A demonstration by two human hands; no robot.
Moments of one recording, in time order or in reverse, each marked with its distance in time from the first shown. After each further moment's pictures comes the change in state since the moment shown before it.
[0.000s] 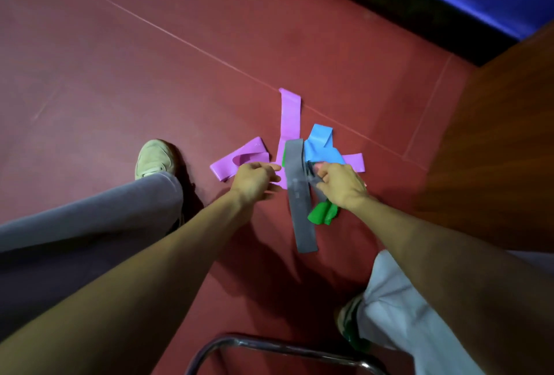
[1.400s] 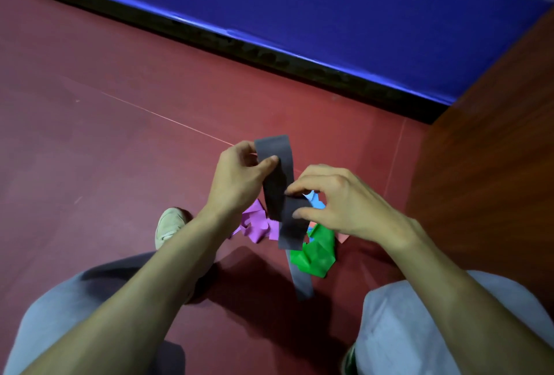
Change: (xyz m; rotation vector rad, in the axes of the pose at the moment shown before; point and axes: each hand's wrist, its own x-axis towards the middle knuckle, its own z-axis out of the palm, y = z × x) left_hand -0.133 0.138 0.005 0.195 0.112 0.684; right_hand -0.134 -0.068 -0.177 0.173 0.332 -0.809
